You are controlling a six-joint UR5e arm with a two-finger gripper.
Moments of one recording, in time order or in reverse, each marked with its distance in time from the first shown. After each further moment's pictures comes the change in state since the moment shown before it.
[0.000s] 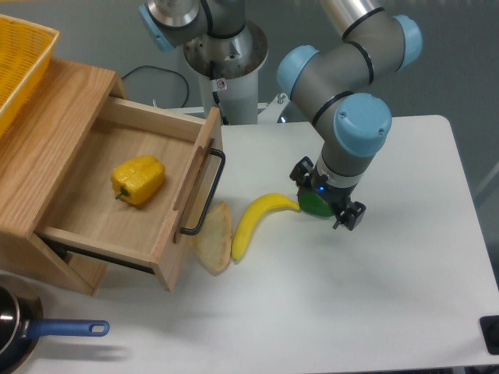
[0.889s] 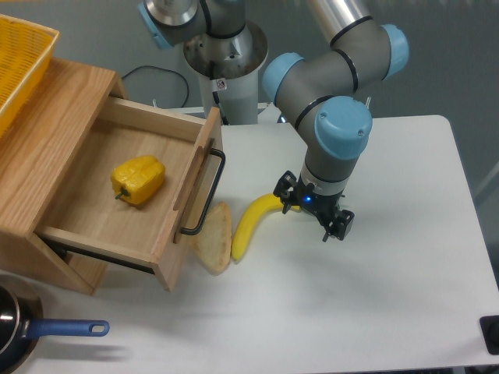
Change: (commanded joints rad) arm -0.044 0.014 -0.020 0.115 -0.054 -0.313
